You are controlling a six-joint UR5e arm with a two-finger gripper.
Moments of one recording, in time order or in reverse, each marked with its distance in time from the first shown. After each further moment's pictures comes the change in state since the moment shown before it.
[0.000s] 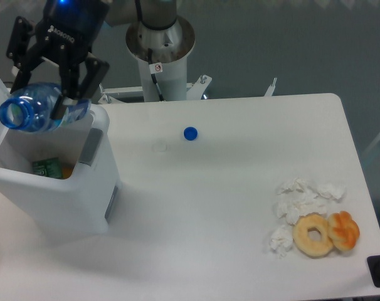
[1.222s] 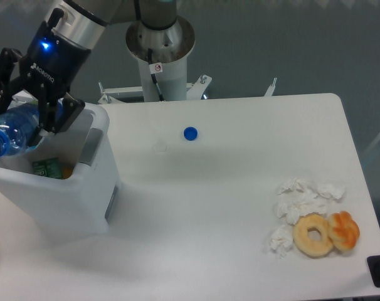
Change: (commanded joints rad) arm -0.022 -0.064 -0.018 0.000 -0.075 0.000
